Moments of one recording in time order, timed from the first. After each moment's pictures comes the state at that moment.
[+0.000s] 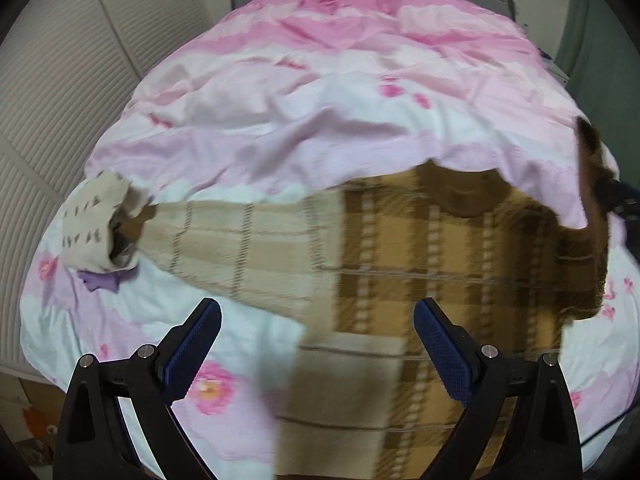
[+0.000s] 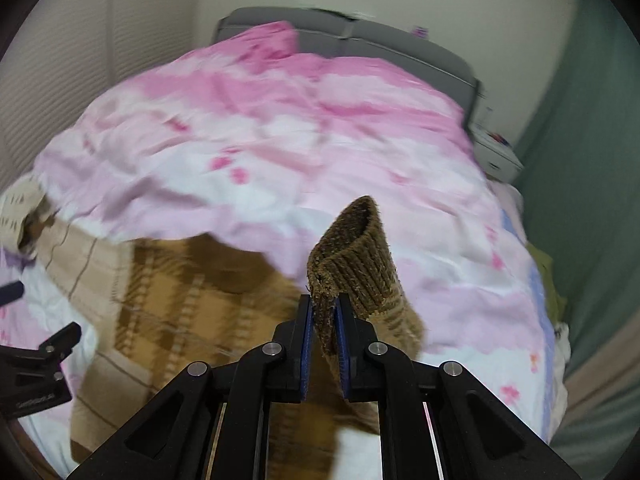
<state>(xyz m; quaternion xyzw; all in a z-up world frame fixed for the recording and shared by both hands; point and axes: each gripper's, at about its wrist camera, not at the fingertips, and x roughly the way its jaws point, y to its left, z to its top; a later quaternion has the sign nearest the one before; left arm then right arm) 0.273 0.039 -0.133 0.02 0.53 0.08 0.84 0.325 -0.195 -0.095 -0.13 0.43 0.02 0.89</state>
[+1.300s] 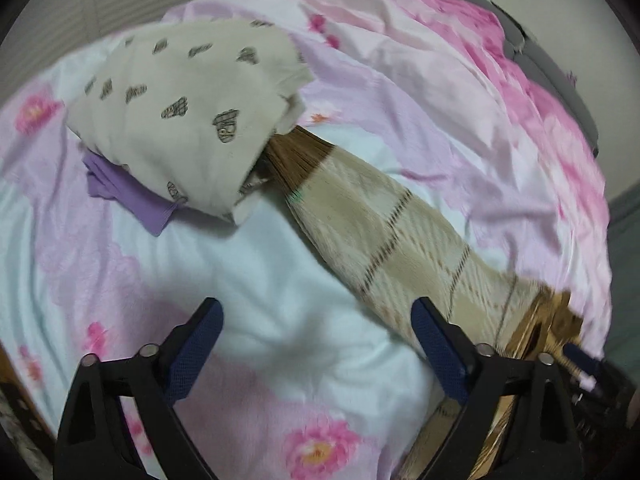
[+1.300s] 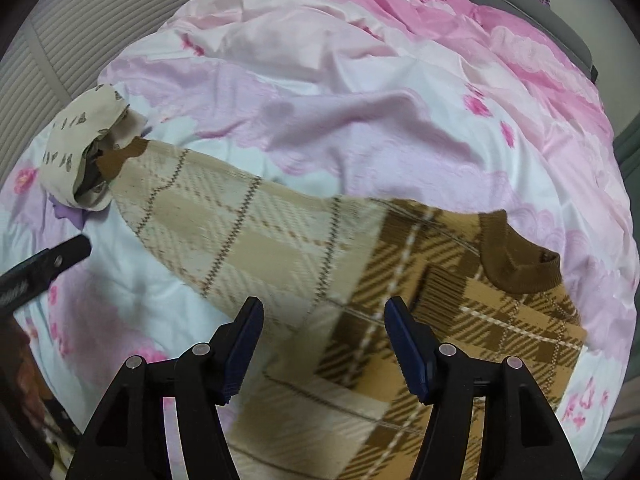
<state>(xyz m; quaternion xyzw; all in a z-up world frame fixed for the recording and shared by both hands) 0.265 0.330 -0.228 -0.27 0.50 0.14 0.81 0.346 0.061 -0.189 -0.14 0.55 0.14 0.81</state>
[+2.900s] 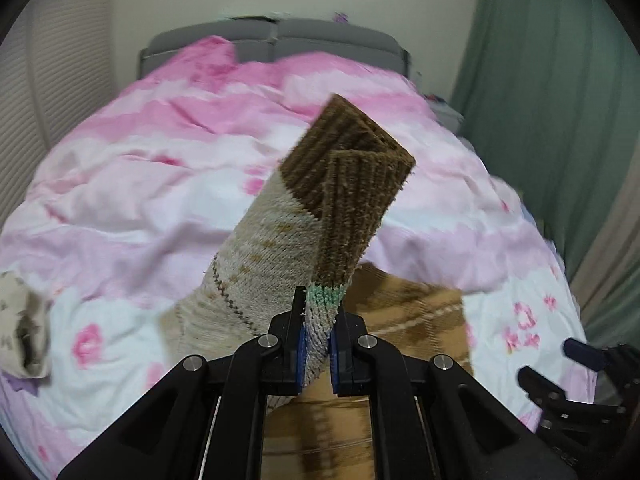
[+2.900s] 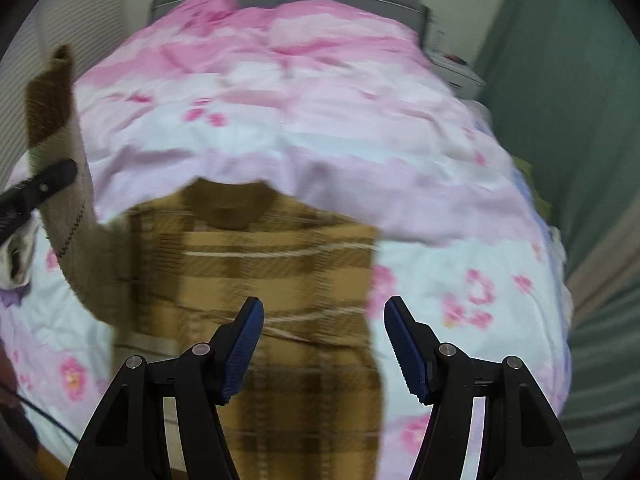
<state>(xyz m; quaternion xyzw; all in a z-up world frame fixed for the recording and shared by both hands) 0.330 -0.054 -0.110 0.00 0.41 -0.12 0.90 0.270 -0.210 -0.113 -0.03 0.51 -0.09 0.85</state>
